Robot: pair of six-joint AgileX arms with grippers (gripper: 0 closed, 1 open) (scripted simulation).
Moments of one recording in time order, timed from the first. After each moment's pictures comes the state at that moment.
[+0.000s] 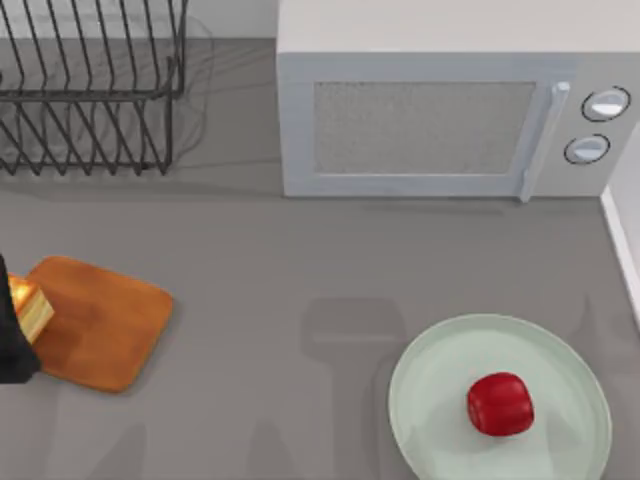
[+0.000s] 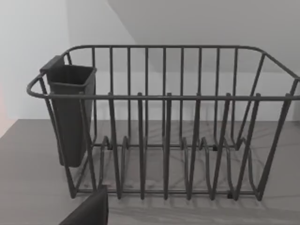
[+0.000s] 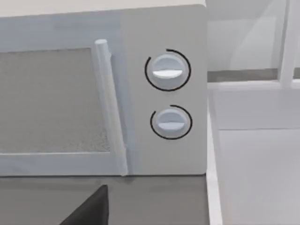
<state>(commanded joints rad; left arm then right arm) 0.00 0.00 0.00 0.00 0.00 0.00 0.09 0.16 0.15 -0.15 0.00 0.09</state>
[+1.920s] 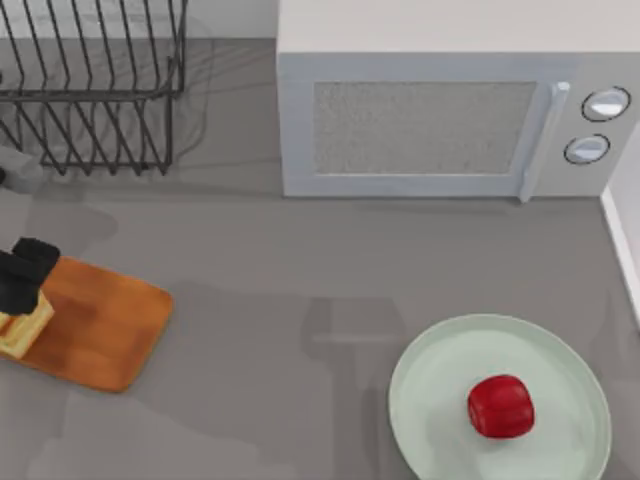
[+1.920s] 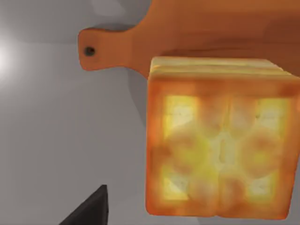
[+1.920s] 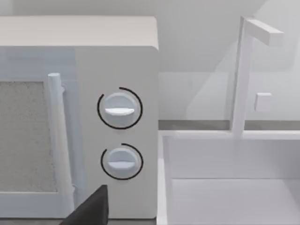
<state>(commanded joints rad) 0.05 1.61 1.12 -0.99 0.01 0.44 0.00 0.00 0.00 0.00 0.00 0.00</state>
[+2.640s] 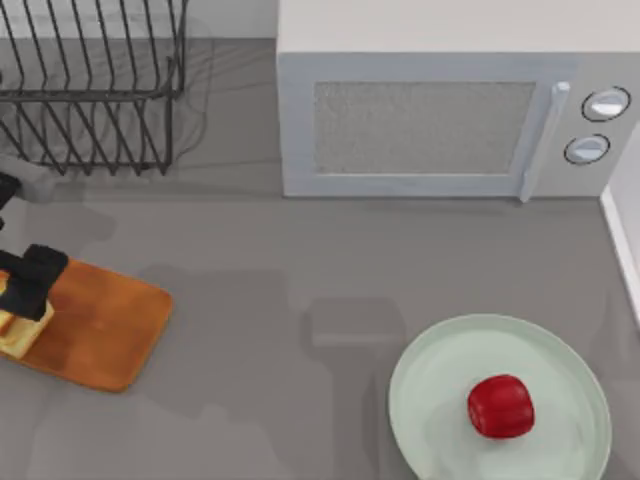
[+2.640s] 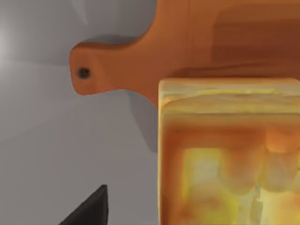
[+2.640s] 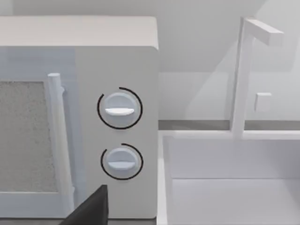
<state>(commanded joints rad) 0.05 1.74 1.16 -0.97 0.01 0.47 0.00 0.00 0.00 0.00 0.00 0.00</state>
